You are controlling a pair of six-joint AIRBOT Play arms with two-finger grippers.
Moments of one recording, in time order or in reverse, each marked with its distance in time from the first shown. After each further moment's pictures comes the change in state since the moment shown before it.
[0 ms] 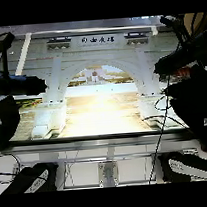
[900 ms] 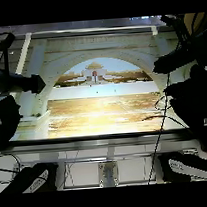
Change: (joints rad) left arm 0.006 -0.051 0.000 0.332 0.036 0.015; right arm 0.000 -0.001 0.000 0.010 -0.021 0.041
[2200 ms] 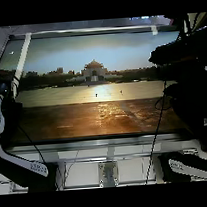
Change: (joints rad) left arm 0.516 -0.801 0.000 0.509 0.086 -0.081; right arm 0.000 0.000 0.000 0.048 -0.180 0.013
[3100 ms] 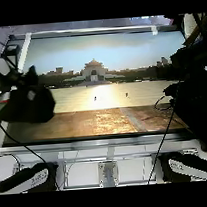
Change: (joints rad) left arm -0.453 0.554 0.000 -0.530 0.046 0.051; right arm 0.000 0.013 0.185 -0.291 0.312 -0.039
